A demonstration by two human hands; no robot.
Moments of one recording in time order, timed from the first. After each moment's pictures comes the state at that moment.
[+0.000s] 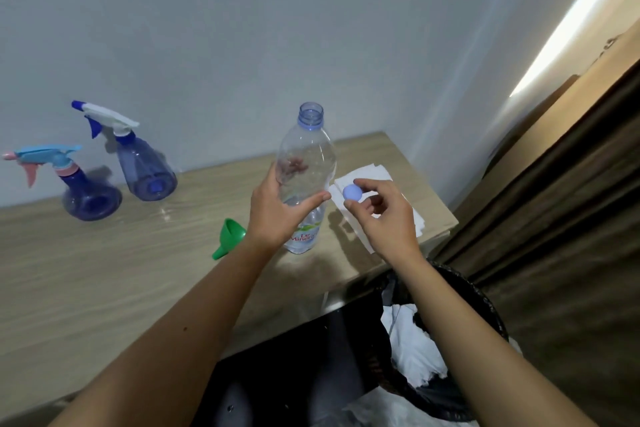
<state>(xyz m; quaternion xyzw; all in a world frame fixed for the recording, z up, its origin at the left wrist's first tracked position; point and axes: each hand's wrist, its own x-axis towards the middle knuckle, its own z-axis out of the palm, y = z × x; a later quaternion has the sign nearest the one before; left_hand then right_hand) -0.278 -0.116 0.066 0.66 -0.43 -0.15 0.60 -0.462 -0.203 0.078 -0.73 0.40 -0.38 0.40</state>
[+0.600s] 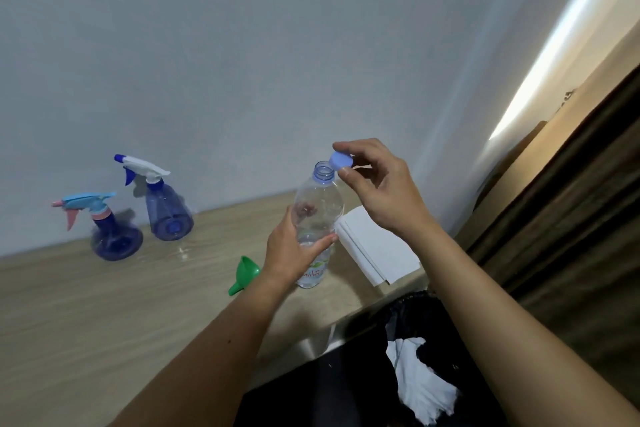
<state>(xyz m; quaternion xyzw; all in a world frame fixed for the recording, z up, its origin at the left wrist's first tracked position) -0.274 -0.108 0.069 0.69 -0.44 -0.16 0.54 -0.421 -0.196 0.221 -0.81 0.22 -0.38 0.38</state>
